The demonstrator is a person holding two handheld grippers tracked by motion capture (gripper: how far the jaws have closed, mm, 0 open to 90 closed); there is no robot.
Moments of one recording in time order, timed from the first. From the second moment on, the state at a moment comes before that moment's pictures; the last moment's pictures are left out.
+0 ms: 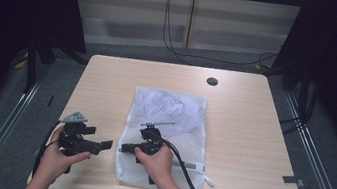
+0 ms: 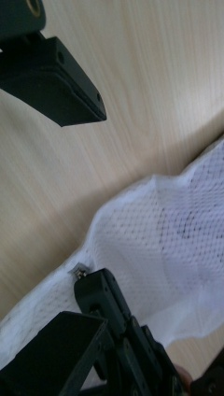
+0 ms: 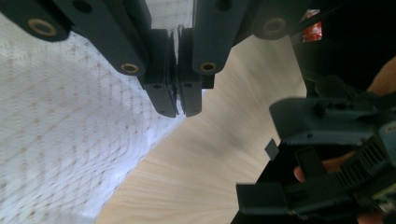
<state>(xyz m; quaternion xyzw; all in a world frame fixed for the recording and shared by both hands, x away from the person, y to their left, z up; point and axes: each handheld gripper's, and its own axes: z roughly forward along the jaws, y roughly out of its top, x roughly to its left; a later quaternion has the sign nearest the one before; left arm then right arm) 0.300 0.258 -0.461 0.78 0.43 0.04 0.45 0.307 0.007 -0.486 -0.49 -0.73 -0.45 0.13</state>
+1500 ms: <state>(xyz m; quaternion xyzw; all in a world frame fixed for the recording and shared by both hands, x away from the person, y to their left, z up) 0.303 0.219 -0.477 0.78 0.44 -0.10 0.43 0.307 -0.012 -0.471 -0.50 -0.70 -0.49 0.13</state>
